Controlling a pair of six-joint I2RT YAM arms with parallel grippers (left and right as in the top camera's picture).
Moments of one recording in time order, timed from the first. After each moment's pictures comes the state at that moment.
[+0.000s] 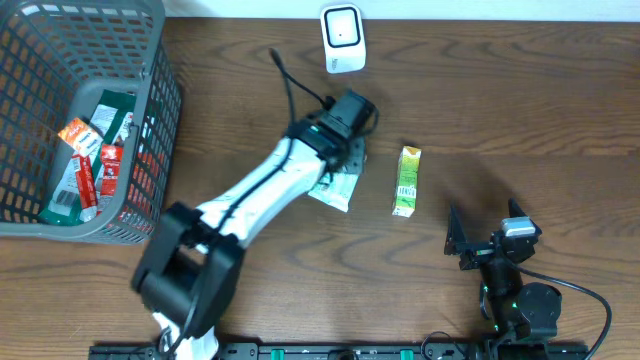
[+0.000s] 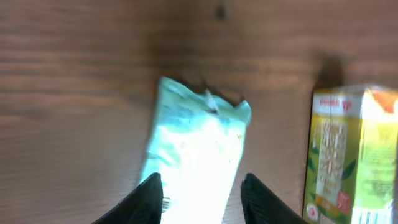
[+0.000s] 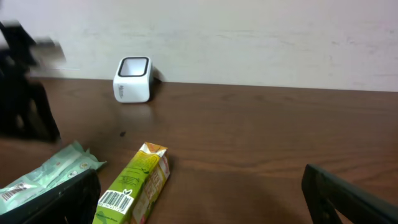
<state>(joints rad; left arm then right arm) -0.62 1.89 1.43 -0.67 -0.04 -0.50 0.02 0.01 0.01 -0.06 -0.12 0.02</state>
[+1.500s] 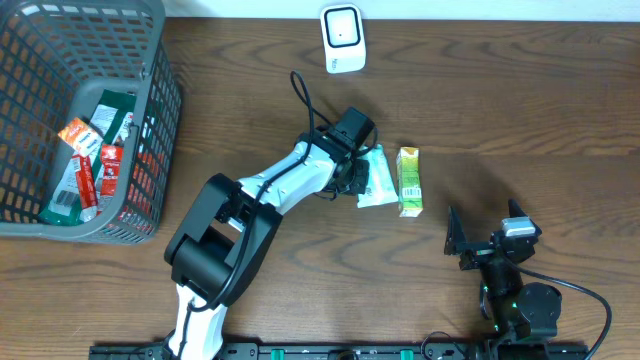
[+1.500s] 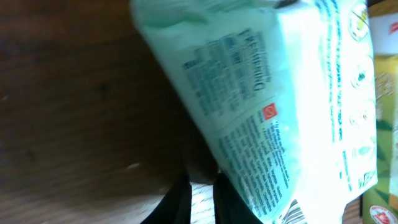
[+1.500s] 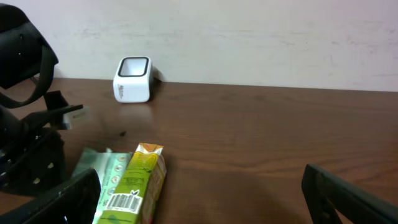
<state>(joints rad) -0.64 2.07 1.37 -0.57 0.15 -0.46 0.02 0.01 0.01 -0.06 -0.12 0.02</state>
